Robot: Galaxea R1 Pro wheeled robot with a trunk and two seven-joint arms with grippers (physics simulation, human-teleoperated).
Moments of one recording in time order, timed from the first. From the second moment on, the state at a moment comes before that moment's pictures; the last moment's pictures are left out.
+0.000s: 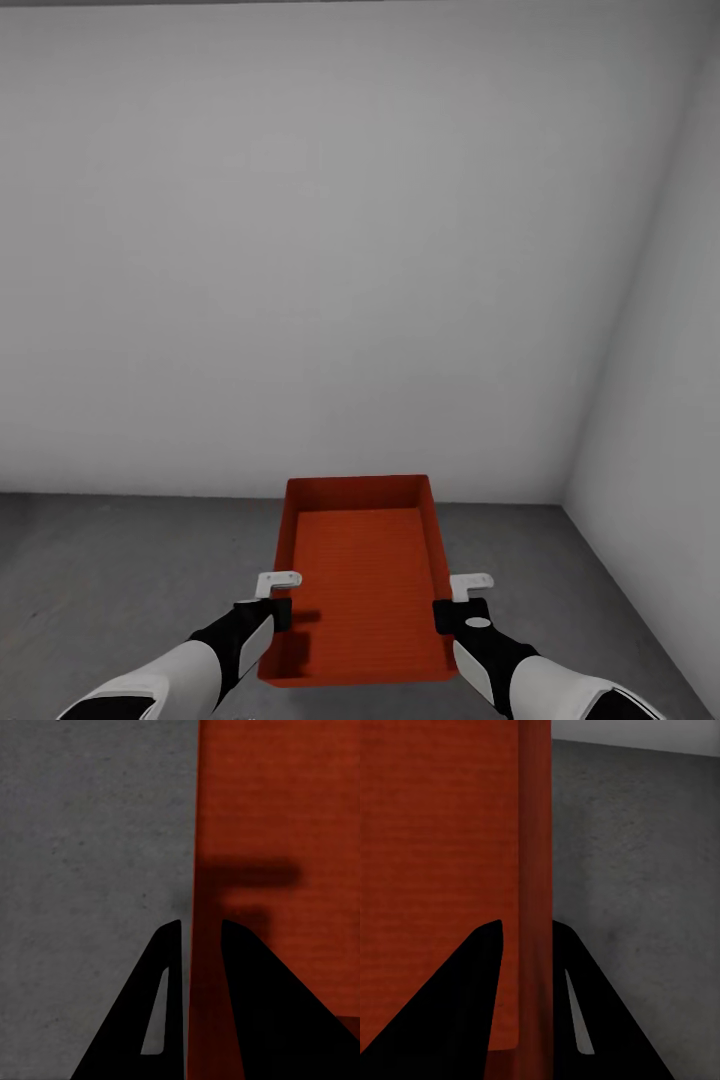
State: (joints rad) left arm -0.71 -0.12 0.03 -0.12 0.02 0.15 0.19; right arm -0.68 0.08 0.62 -0.08 -0.53 -0.07 -0.21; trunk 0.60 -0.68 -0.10
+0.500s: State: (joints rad) left arm -0.71 -0.12 0.03 -0.11 0.02 0.15 0.19; right arm -0.68 0.08 0.62 -0.08 -0.53 -0.07 -0.21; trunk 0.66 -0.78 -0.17
